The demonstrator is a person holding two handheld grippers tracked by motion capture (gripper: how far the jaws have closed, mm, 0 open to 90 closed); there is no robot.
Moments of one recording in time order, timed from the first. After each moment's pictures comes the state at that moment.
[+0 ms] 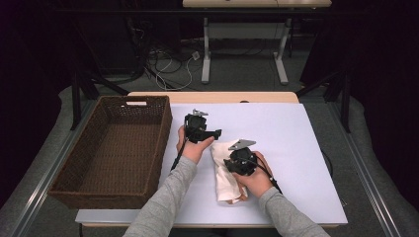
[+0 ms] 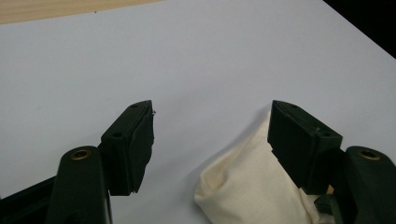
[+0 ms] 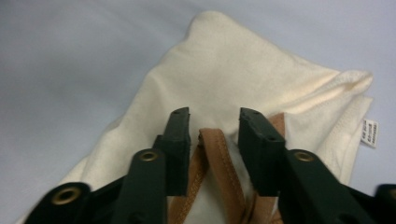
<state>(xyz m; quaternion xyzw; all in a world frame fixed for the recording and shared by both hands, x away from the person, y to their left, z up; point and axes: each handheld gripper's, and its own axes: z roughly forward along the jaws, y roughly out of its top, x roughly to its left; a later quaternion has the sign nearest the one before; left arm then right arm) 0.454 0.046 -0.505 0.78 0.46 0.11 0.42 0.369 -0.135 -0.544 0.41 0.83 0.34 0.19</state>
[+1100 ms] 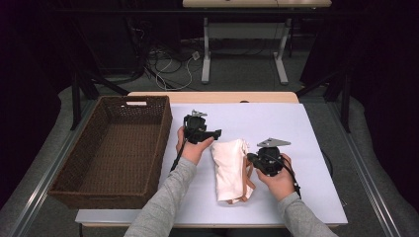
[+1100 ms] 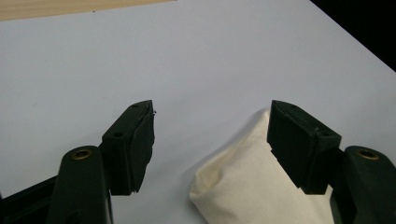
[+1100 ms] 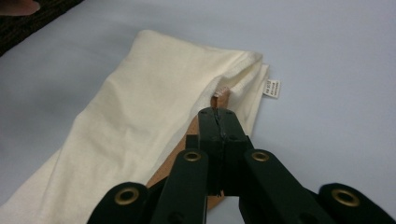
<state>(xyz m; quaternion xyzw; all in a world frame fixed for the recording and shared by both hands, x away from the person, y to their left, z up) 0.451 0.048 -0.505 0.77 0.46 0.10 0.43 0.351 -0.204 -0.523 0.48 0.76 0.40 0.17</state>
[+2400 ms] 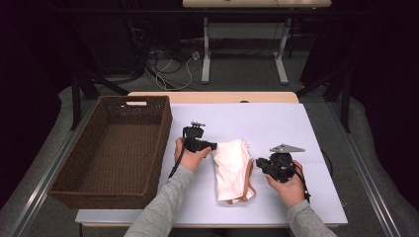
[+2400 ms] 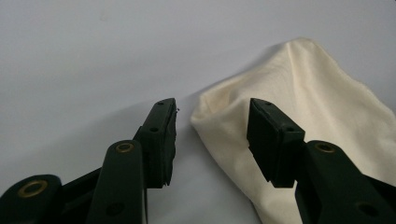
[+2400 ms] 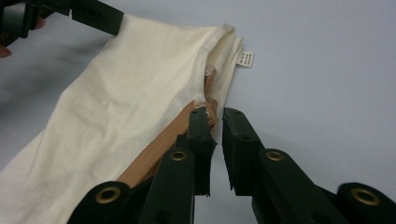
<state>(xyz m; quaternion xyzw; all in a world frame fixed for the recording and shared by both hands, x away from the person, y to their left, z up) 0.440 0.051 -0.537 0.77 0.52 0.02 0.36 0.335 -0.232 -0.531 0.51 0.74 0.40 0.17</state>
